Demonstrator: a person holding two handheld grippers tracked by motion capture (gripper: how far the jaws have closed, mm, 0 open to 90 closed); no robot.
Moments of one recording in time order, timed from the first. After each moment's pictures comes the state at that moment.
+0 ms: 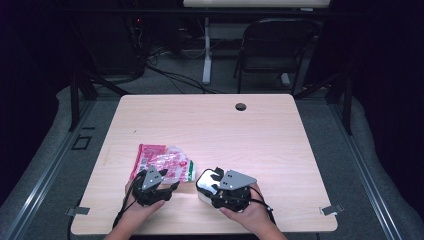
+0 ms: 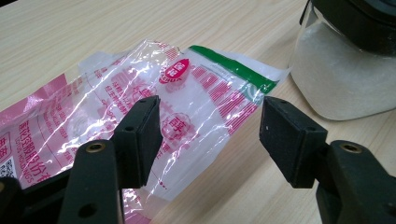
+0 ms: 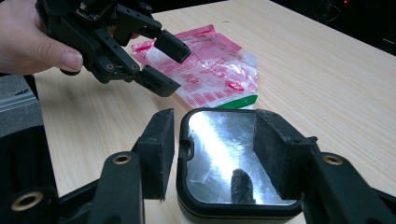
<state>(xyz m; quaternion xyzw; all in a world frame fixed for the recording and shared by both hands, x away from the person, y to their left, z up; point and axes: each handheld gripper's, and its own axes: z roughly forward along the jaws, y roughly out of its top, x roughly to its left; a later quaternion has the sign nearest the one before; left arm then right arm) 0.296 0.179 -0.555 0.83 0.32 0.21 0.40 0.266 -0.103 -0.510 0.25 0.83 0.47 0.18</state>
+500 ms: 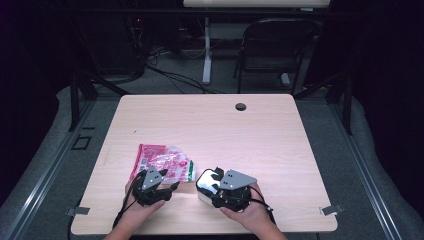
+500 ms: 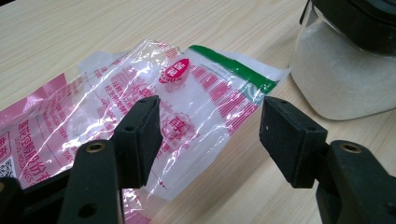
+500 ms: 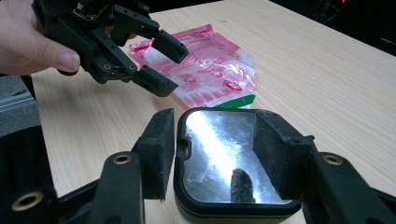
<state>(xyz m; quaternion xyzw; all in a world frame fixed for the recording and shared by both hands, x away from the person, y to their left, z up) 0.297 0.179 -0.555 0.83 0.32 0.21 0.40 0.267 -0.104 -0.510 0.25 0.83 0.47 0.18</state>
